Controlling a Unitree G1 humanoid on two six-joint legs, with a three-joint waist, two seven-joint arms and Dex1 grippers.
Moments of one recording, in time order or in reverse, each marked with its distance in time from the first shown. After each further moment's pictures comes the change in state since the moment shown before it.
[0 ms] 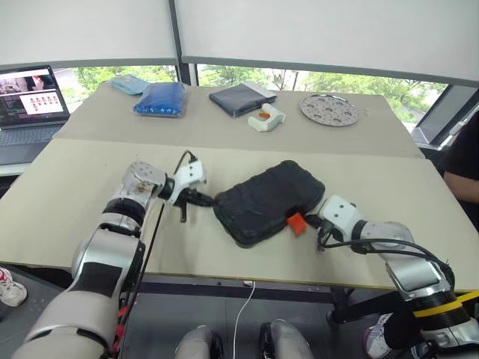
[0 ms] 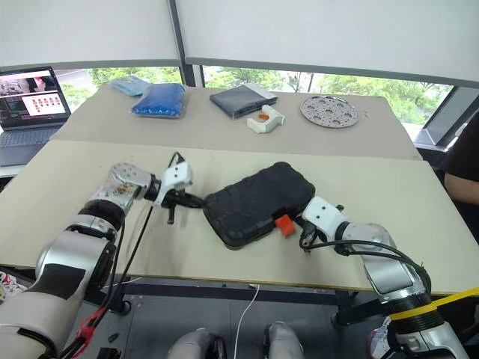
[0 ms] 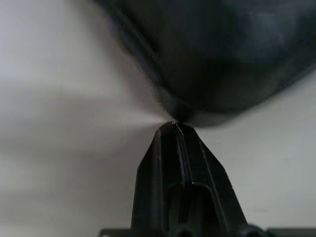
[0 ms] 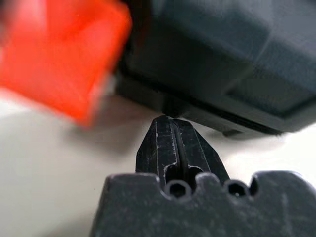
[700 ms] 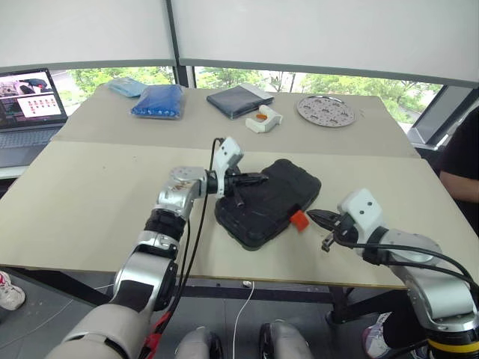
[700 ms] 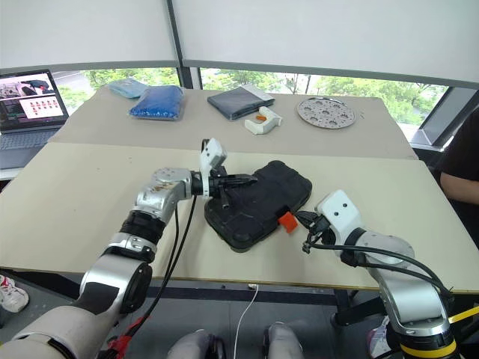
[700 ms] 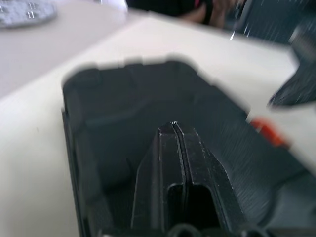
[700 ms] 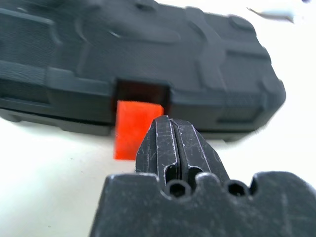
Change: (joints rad) left arm 0.112 -0.271 0.087 -0.435 -0.171 0.325 0.401; right arm 0.189 0.101 -0.191 -0.434 0.209 0.358 -0.130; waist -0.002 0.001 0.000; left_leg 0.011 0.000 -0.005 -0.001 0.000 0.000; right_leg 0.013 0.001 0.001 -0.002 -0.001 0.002
